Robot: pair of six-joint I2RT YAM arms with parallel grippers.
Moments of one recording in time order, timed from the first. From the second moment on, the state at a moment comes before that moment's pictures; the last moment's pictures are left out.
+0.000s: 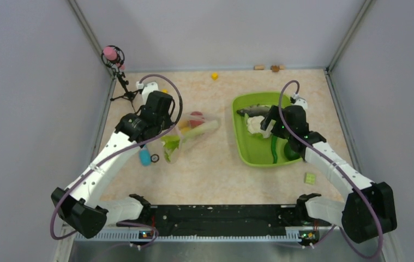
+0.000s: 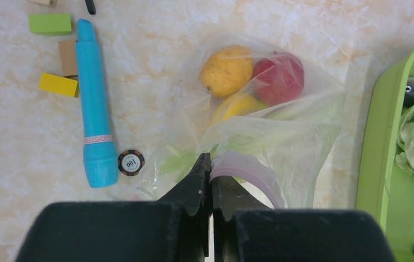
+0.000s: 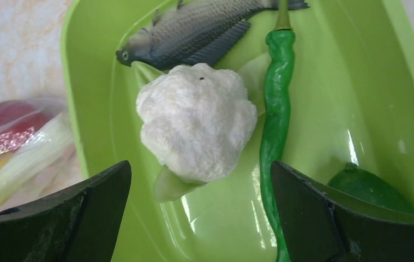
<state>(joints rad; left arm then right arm) -0.53 1.20 1.26 -0.84 -0.50 -0.65 0.32 1.12 0.73 -0.21 0.15 0.59</state>
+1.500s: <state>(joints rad) -0.86 1.41 1.24 -0.64 0.10 -0.43 0.30 1.37 0.70 0.09 0.08 0.47</state>
